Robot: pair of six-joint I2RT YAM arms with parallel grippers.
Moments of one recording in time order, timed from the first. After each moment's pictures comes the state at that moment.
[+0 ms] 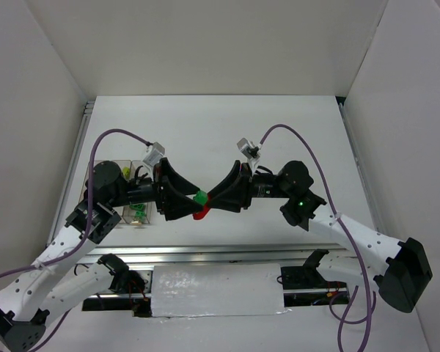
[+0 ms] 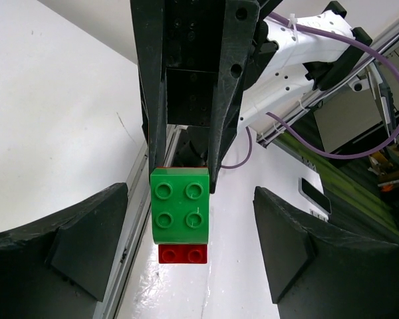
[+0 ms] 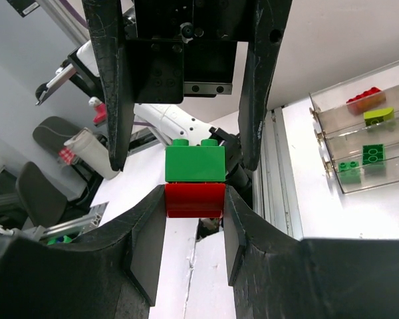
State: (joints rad) left arm -0.57 0.77 0.84 -0.05 0.79 -0.58; right arm 0.75 1.04 0.71 0.58 -0.83 0.69
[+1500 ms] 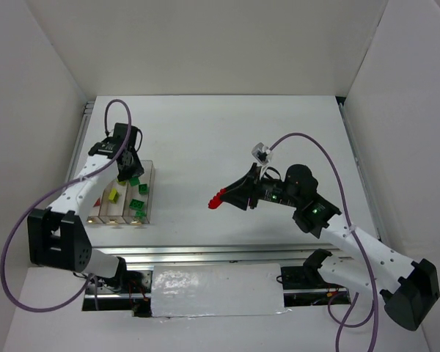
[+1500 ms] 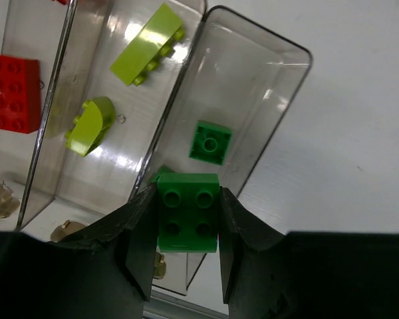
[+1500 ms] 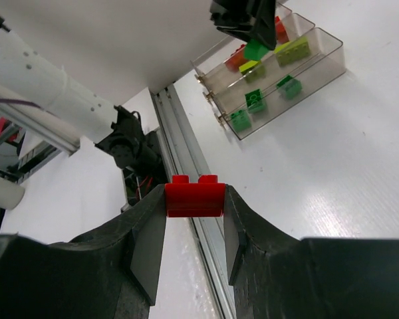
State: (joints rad) left arm -0.15 1.40 1.15 -0.79 -0.28 -0.53; right arm 0.67 0.89 0.65 0.19 -0.57 0.47
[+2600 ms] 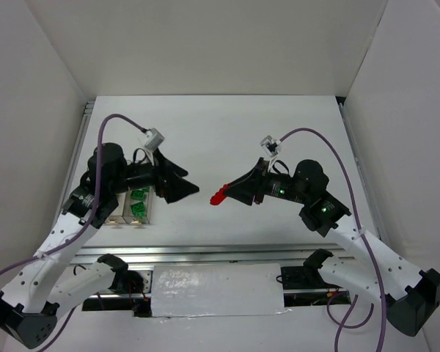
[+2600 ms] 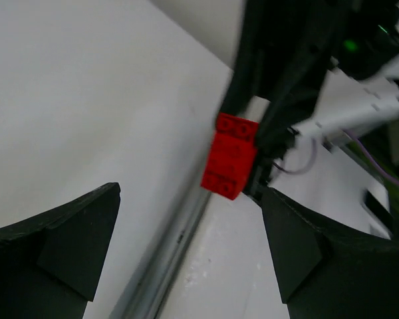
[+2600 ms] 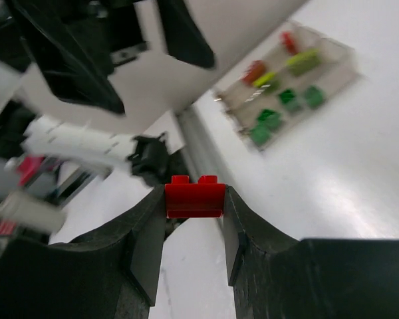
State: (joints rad) left arm -0.40 0.89 1.00 -0.35 0.63 -0.37; right arm 0.64 0.83 0.73 0.08 -0.53 0.61
